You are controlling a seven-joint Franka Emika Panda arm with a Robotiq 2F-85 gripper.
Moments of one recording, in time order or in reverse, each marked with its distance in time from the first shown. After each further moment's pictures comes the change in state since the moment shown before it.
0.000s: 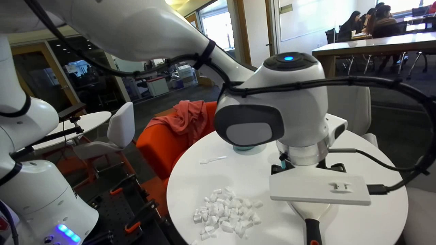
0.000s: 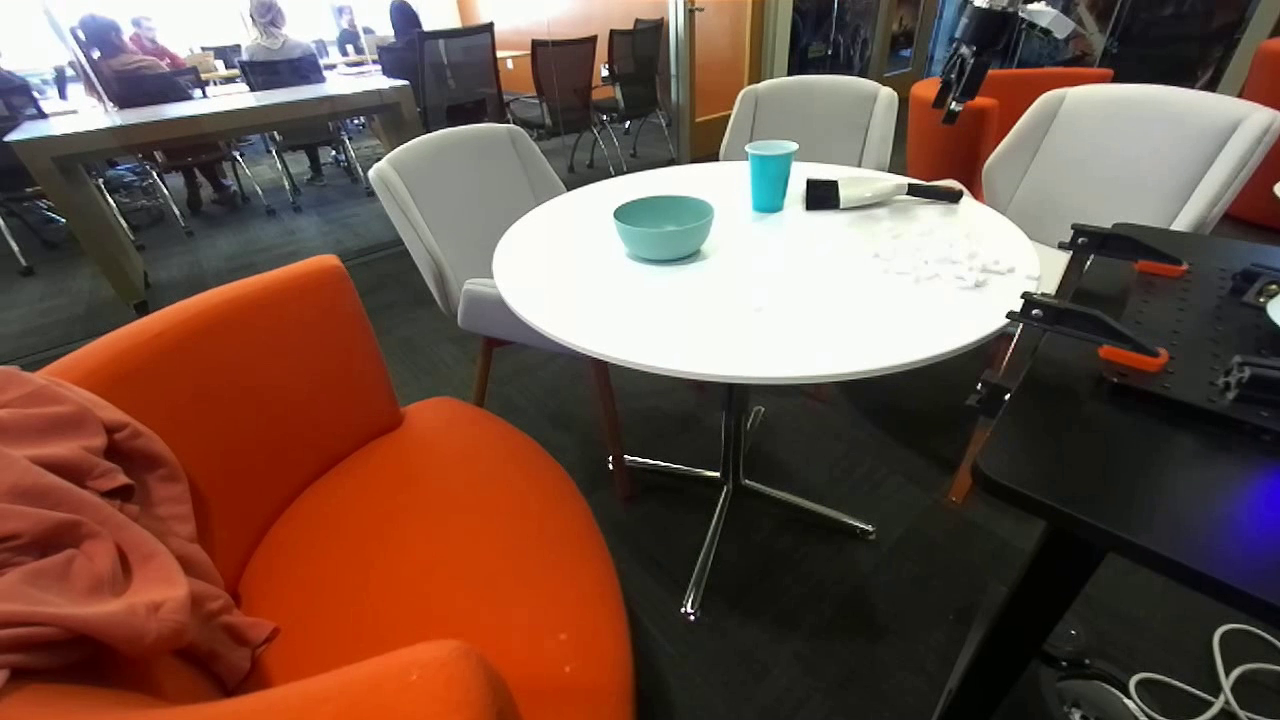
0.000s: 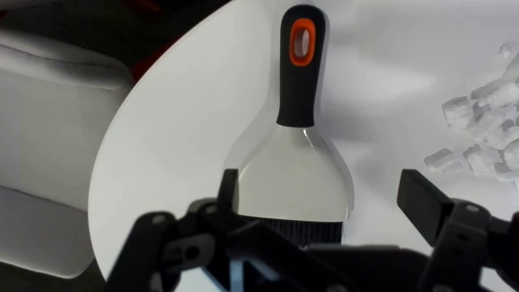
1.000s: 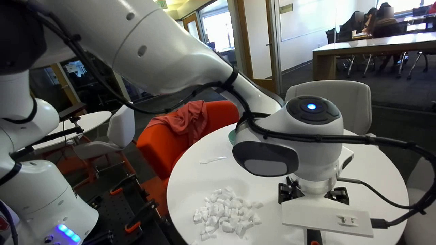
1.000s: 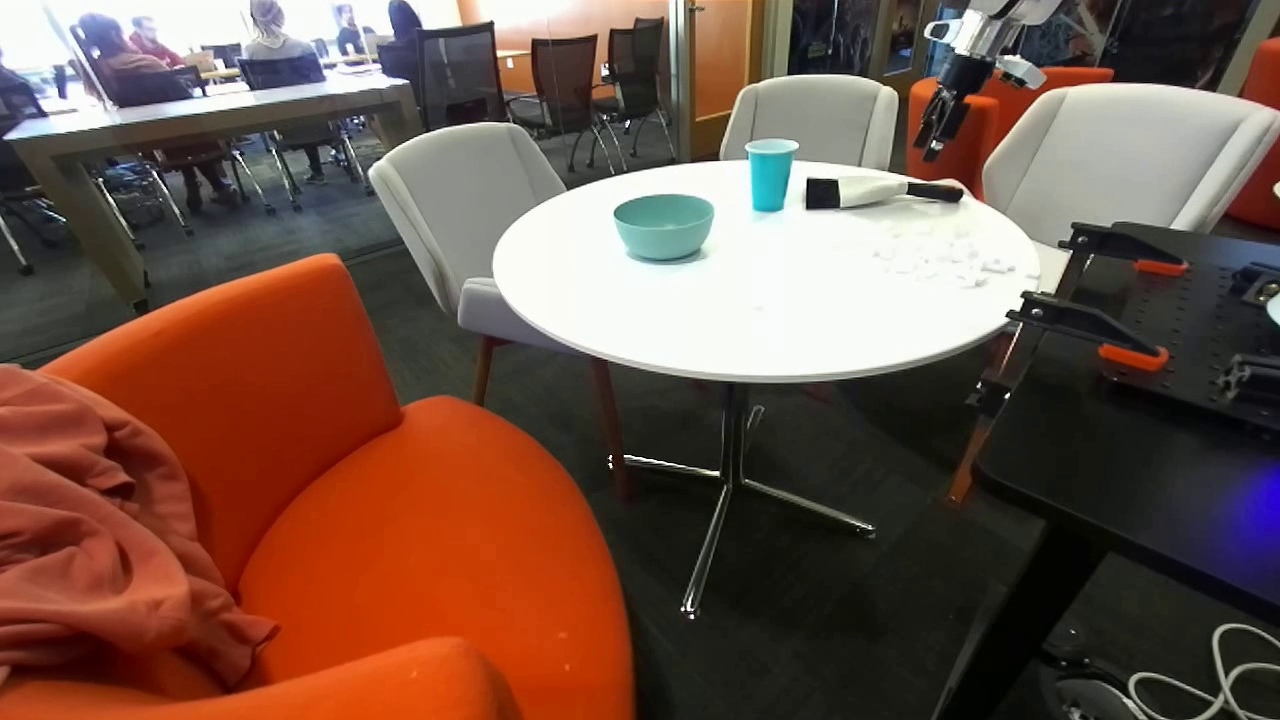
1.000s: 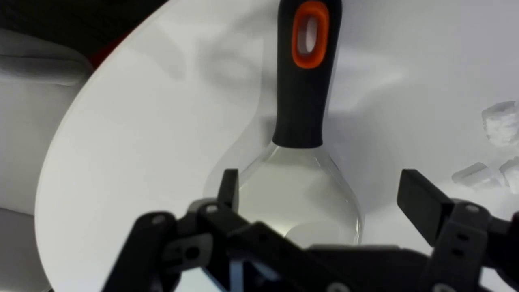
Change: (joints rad) arm -0.014 0.191 0.023 0.140 0.068 -0.013 -0.074
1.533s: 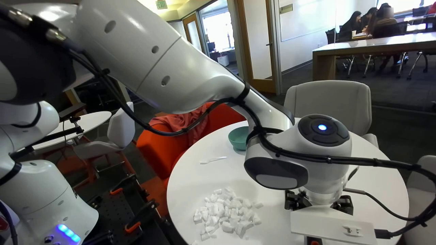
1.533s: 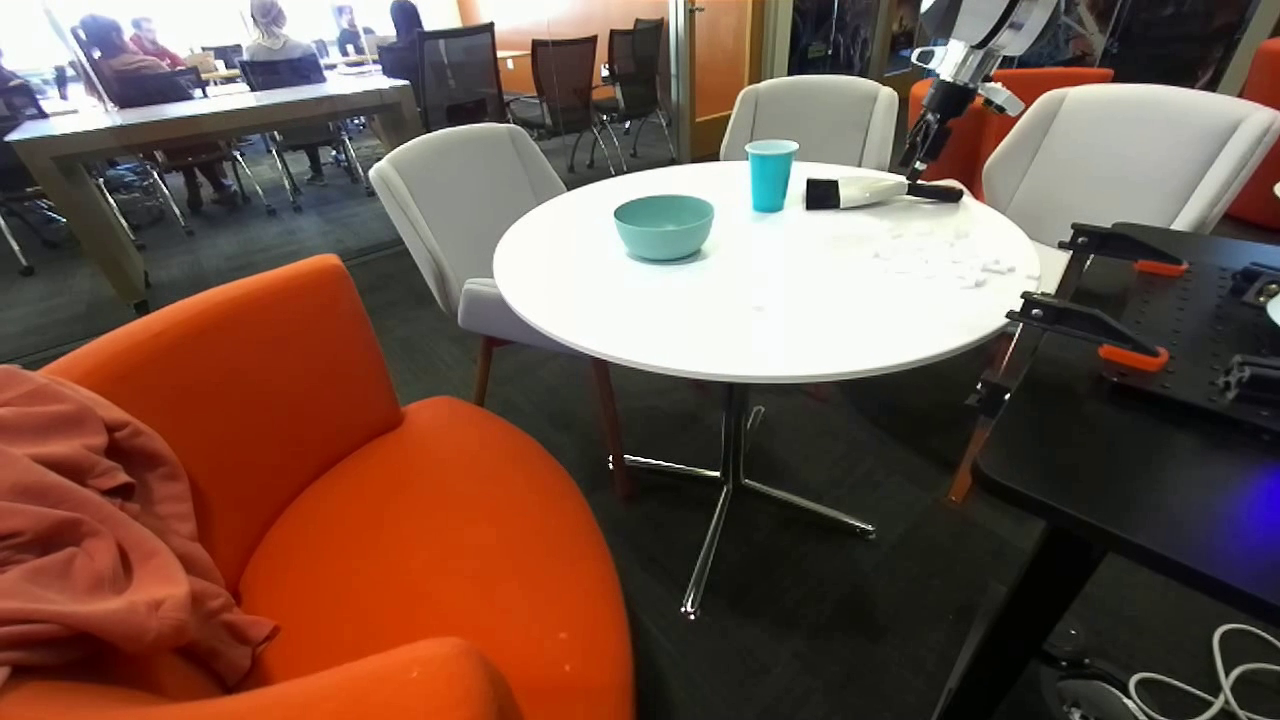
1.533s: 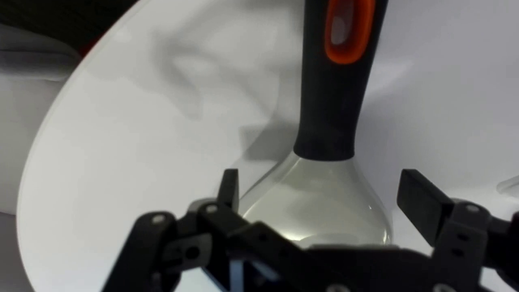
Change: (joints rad) arm -0.005 0.125 0.022 0.119 0.000 0.000 -0.002
